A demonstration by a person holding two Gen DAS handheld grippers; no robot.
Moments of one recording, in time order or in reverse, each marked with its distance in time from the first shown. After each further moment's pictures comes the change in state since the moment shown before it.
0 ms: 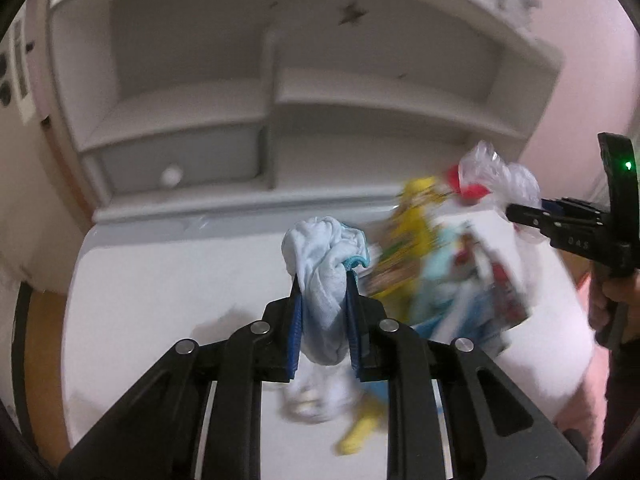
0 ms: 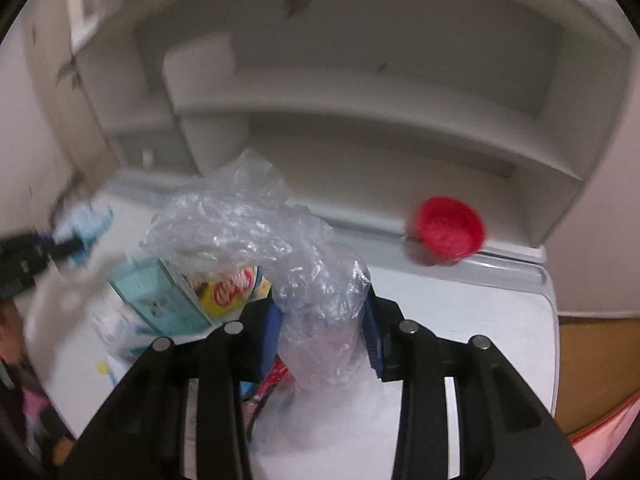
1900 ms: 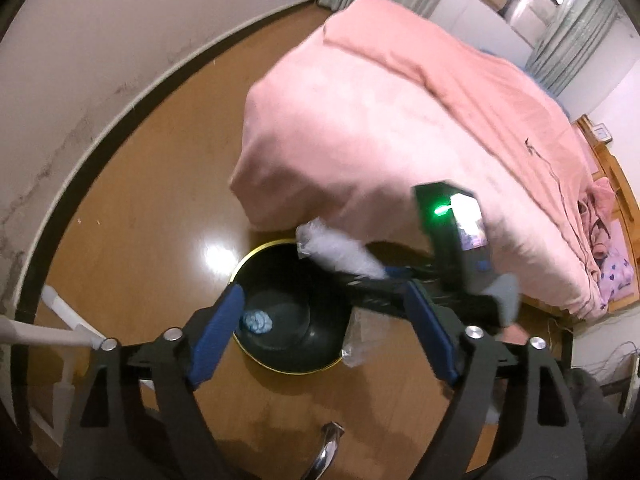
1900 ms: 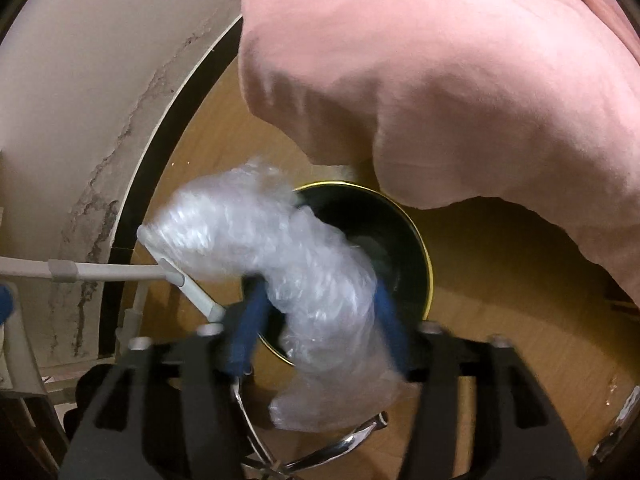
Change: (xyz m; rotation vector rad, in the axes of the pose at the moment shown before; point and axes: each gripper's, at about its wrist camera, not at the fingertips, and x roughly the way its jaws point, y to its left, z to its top) left arm 0.179 -0.612 -0.257 0.752 0.469 -0.722; right arm -0.108 -0.362 -0.614 1.251 0.263 -0.382
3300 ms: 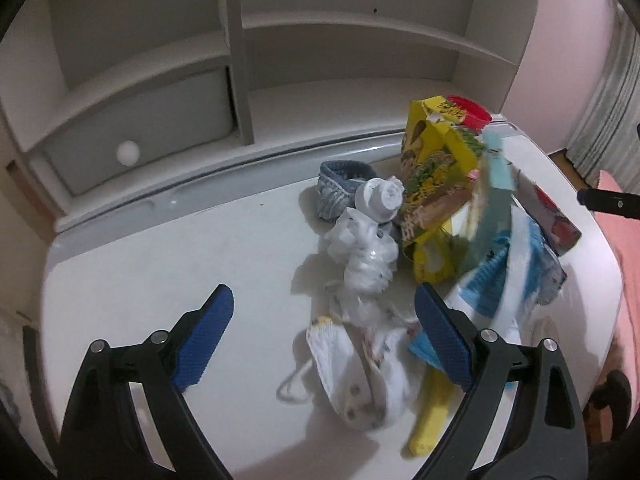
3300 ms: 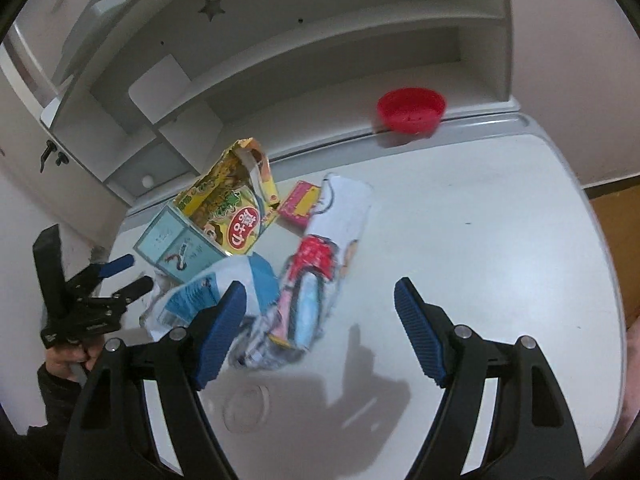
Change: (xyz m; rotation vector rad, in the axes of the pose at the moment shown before) left arm -0.481 0.379 -0.350 -0.628 -0.300 0.654; right arm -0.186 0.599 -0.187 -0.919 -0.051 0.421
